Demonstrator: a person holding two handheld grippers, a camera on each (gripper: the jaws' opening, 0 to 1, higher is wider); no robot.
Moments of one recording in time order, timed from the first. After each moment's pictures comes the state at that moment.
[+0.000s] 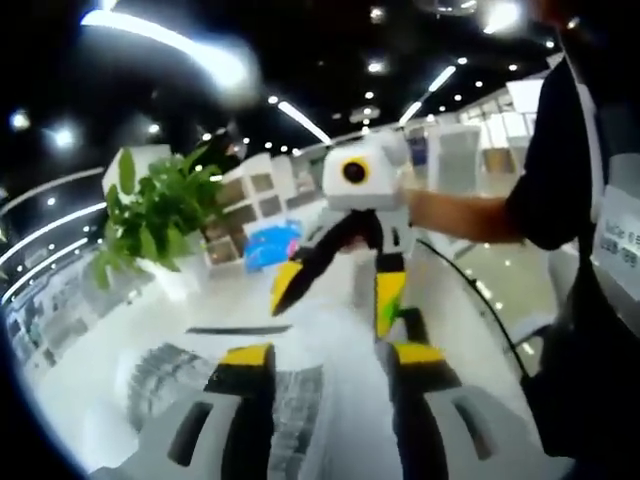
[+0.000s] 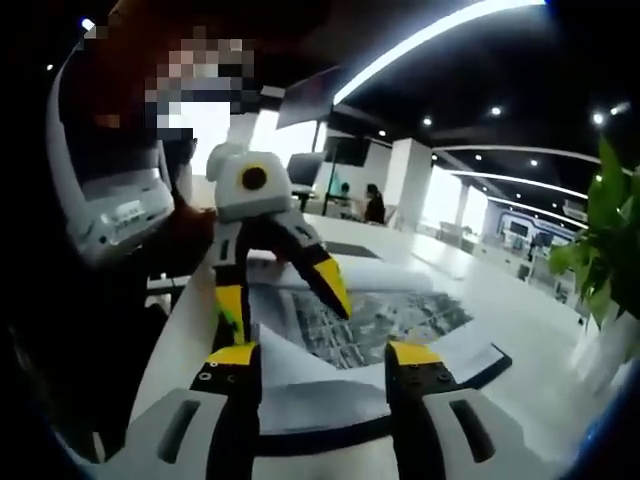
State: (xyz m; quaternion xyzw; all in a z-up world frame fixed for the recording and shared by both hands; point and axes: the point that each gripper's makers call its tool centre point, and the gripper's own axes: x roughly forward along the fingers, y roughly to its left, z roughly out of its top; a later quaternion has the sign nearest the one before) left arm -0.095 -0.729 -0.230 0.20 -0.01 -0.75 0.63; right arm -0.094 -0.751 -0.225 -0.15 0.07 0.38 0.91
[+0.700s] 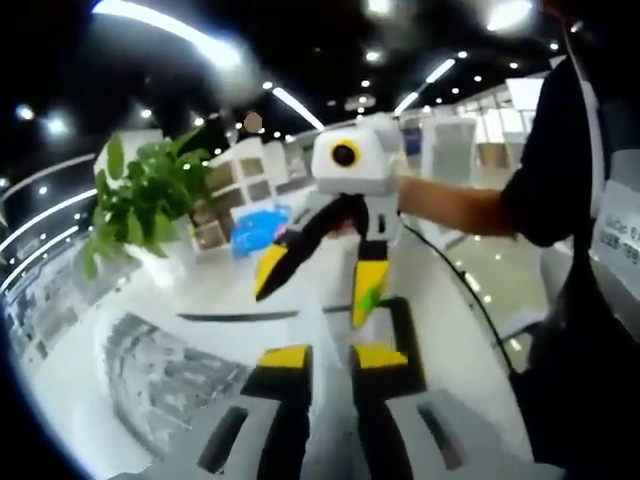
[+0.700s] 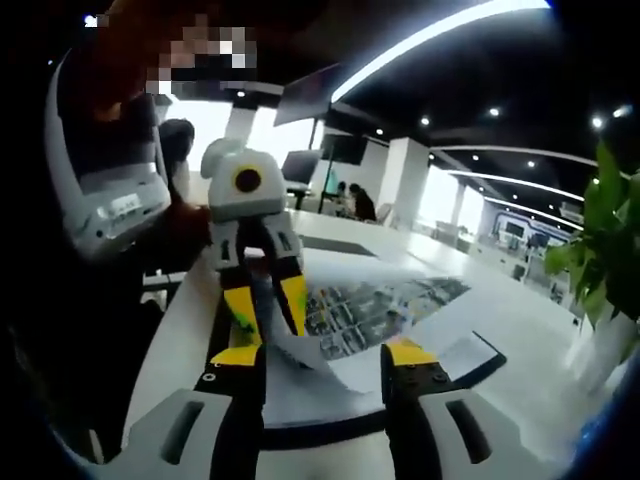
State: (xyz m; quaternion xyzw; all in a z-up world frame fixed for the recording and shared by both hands) left arm -0.099 -0.729 -0.243 0.22 0.02 -0.76 0.61; right arm -0.091 -0.759 -0.225 -0.16 0.07 0.37 0.91
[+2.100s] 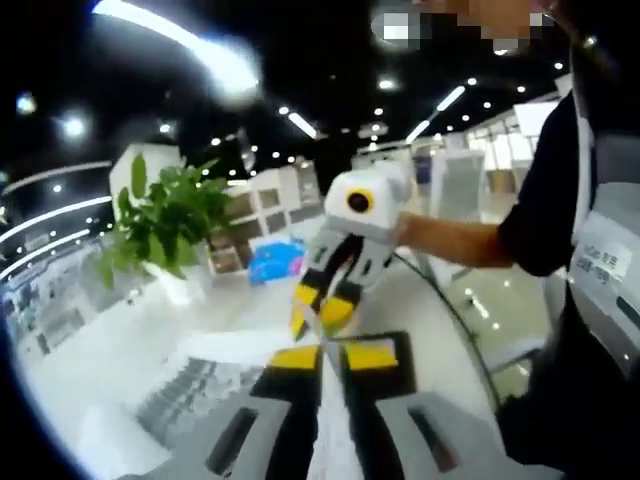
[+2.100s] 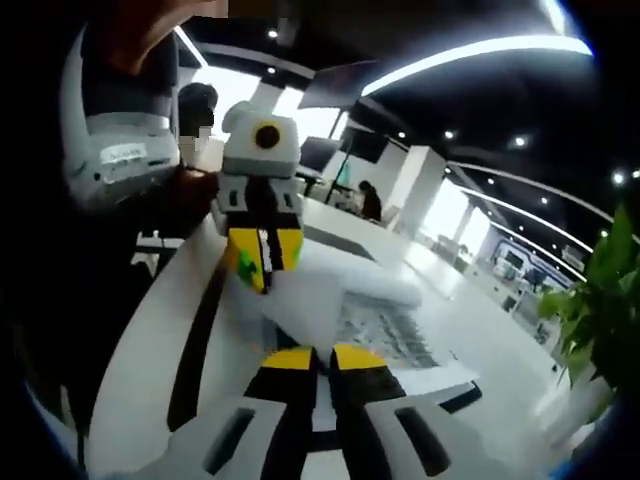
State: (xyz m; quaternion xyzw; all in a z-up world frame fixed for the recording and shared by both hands) left arm -0.099 -0.716 -0.211 0.17 -0.01 -0.75 0.63; right arm -0.084 -0.749 -0.223 -0.26 0.06 0.37 0.89
